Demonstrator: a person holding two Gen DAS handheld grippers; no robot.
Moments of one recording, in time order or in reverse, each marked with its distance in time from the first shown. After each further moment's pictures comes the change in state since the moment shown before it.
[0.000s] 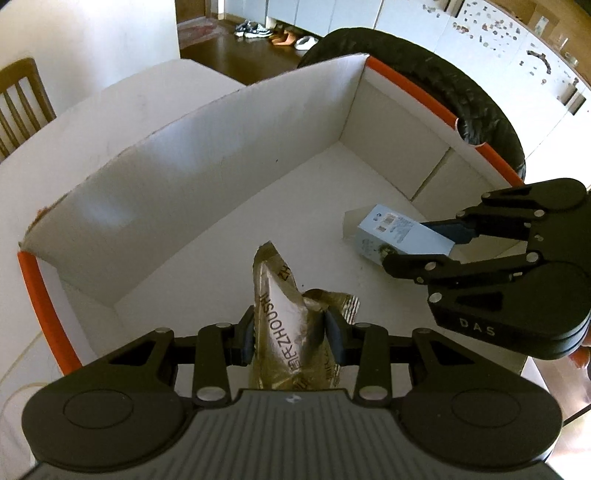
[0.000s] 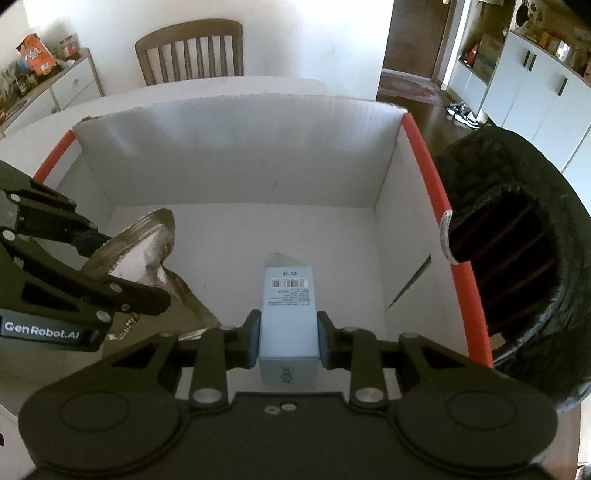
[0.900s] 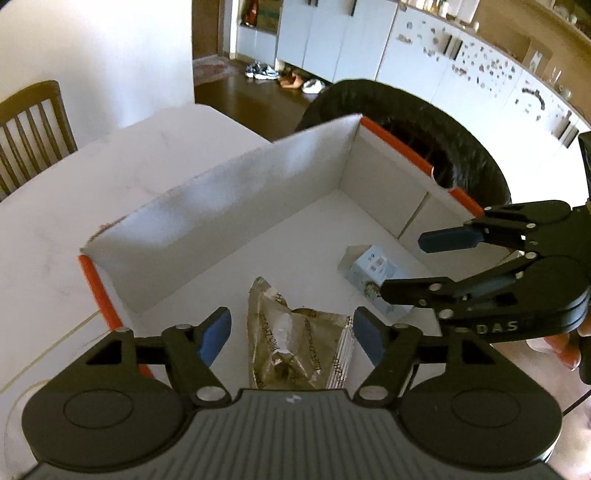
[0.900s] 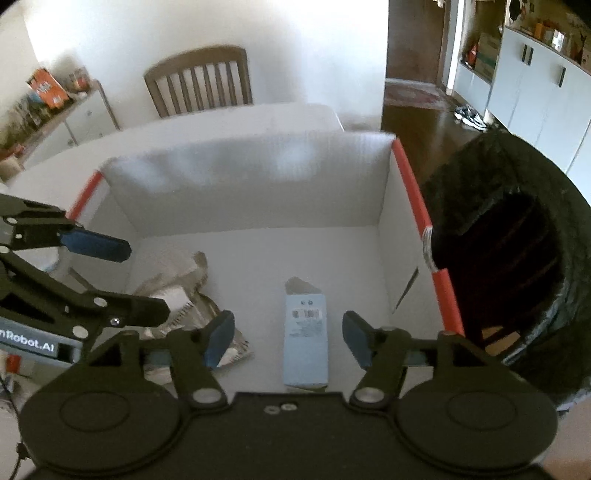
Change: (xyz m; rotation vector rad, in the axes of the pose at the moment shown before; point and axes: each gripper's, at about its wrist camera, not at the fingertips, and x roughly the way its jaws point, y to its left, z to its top) left arm -0.048 0.004 -0.011 -0.032 -0.159 0.009; right arm -0.041 -0.014 0.002 0.054 -0.093 0.101
